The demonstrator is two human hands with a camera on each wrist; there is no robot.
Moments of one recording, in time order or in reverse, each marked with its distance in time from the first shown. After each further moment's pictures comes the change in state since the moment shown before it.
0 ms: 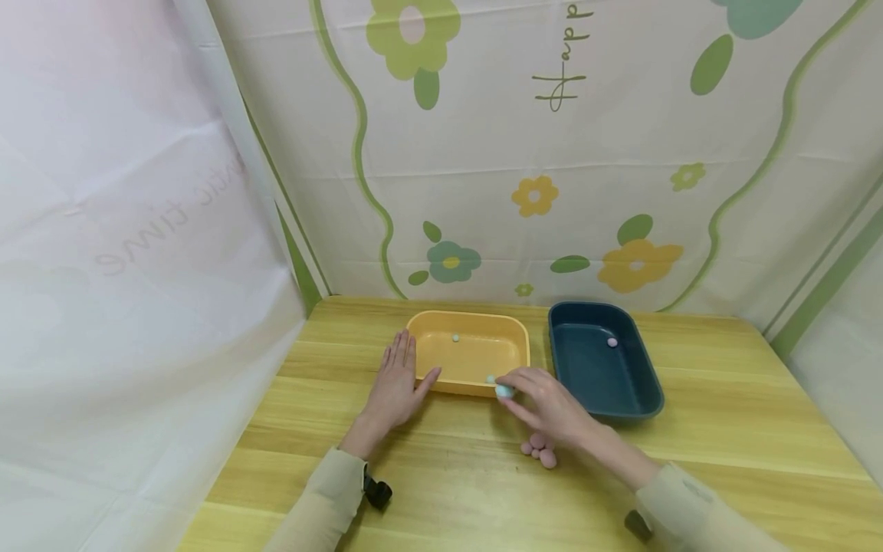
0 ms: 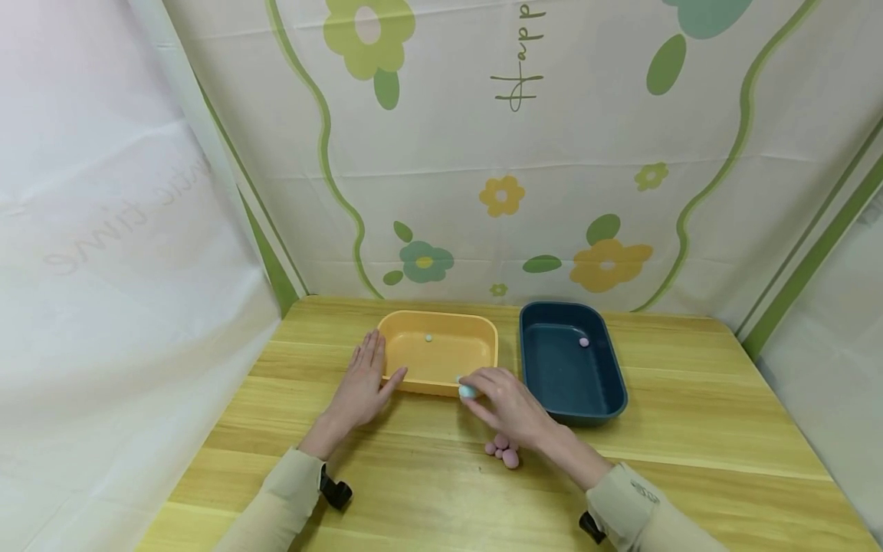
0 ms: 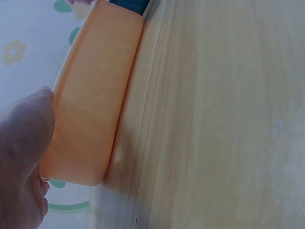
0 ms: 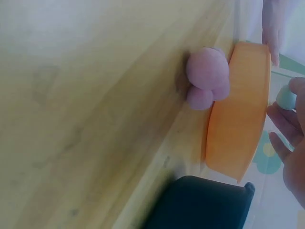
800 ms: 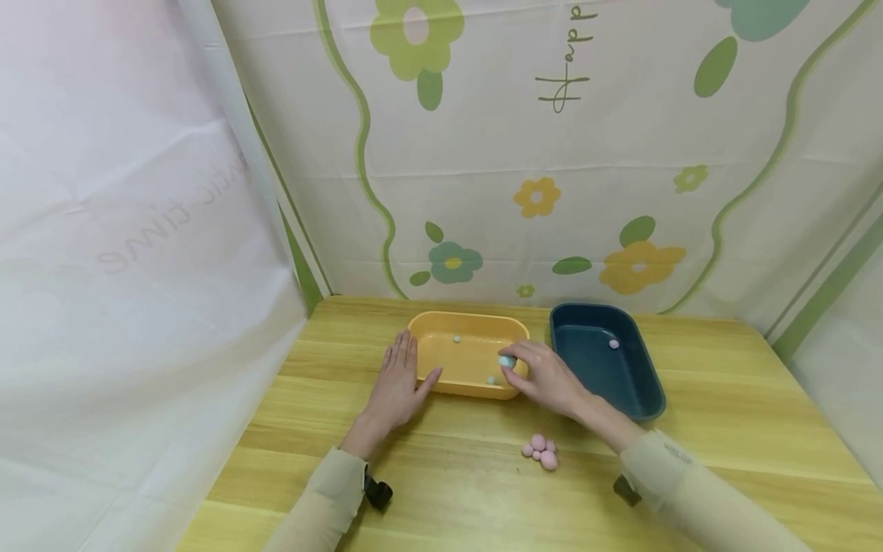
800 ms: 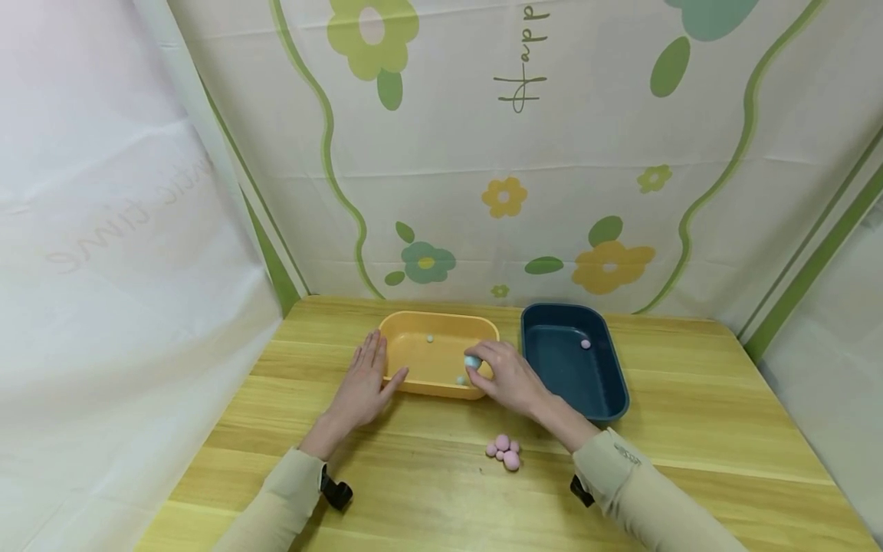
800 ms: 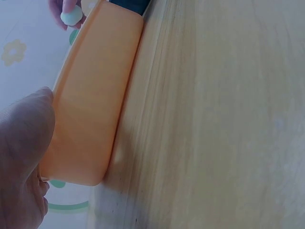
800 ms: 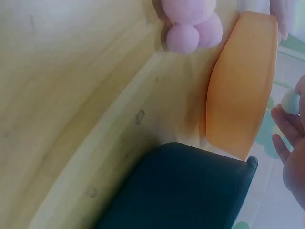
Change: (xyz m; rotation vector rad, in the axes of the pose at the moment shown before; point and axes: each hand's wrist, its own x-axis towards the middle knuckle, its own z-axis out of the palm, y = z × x) left_hand 0.000 -0.001 0.000 -0.002 -0.016 -0.008; right_hand 0.031 0.031 0.000 -0.040 0.001 0.089
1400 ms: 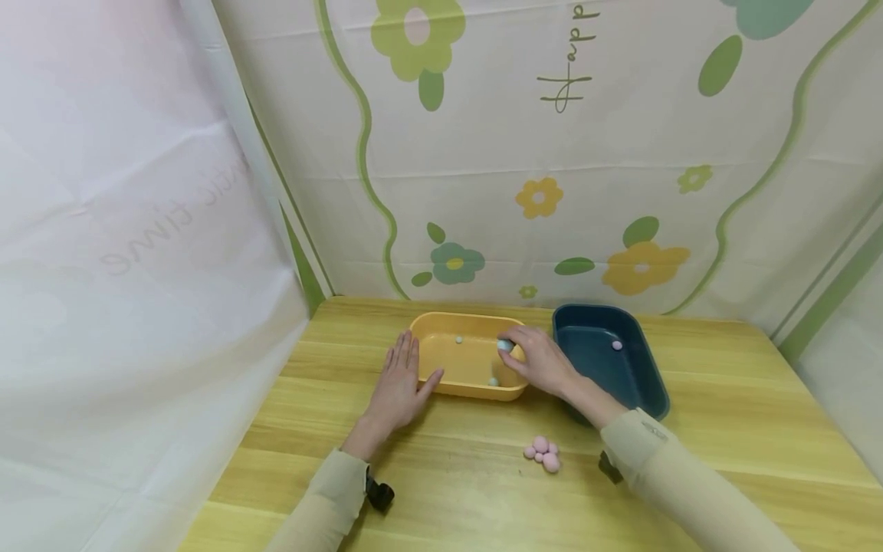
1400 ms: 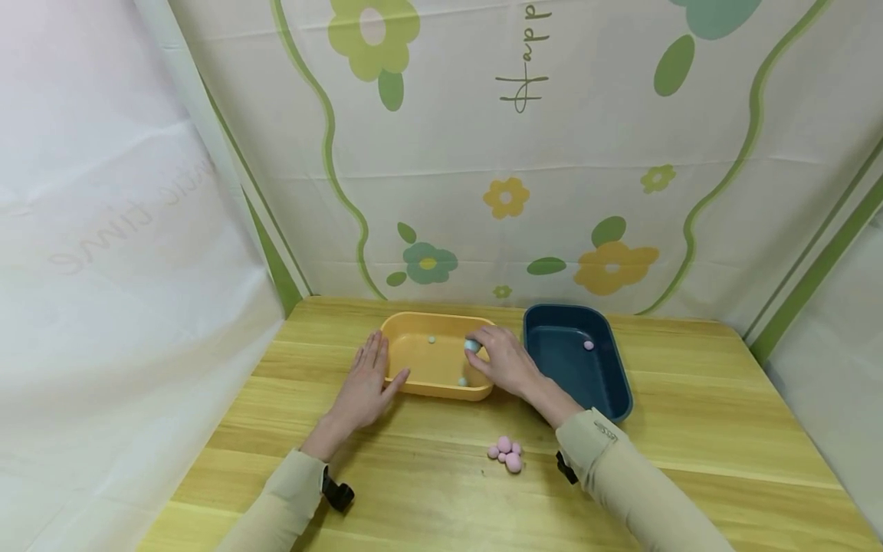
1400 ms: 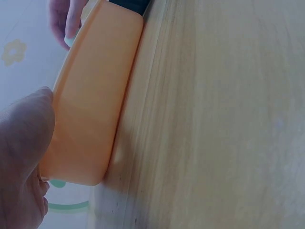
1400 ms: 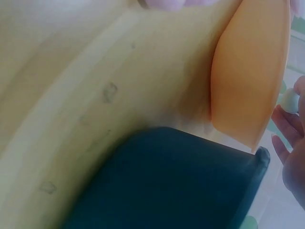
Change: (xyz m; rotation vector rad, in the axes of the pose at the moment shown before) left_hand 0.000 0.000 0.001 0.011 0.020 0.003; right_hand 0.026 0.021 0.009 -0.035 -0.065 0.084
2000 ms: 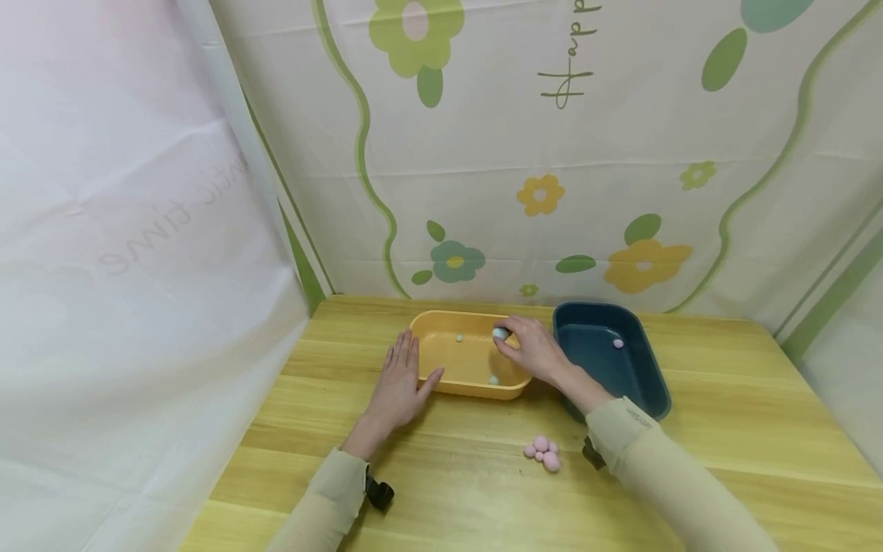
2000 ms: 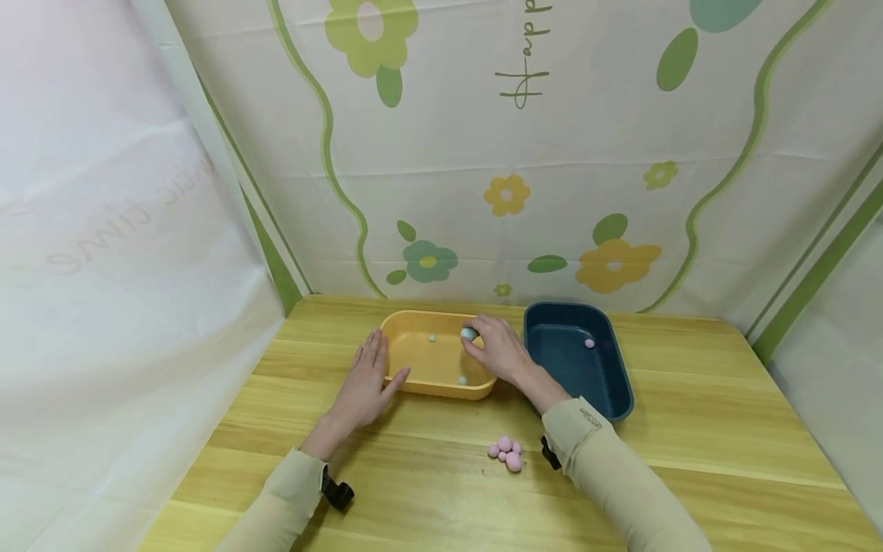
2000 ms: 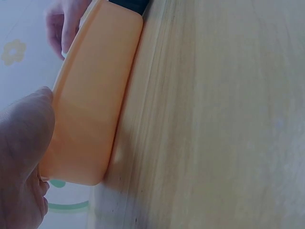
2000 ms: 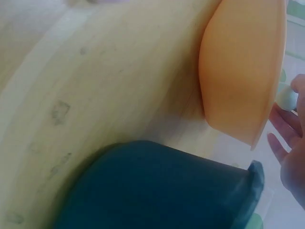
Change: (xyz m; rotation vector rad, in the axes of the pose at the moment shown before) left_hand 0.001 0.002 -0.001 -0.018 0.002 -0.001; right_hand 0.019 0.006 0.007 0.050 -0.051 0.130
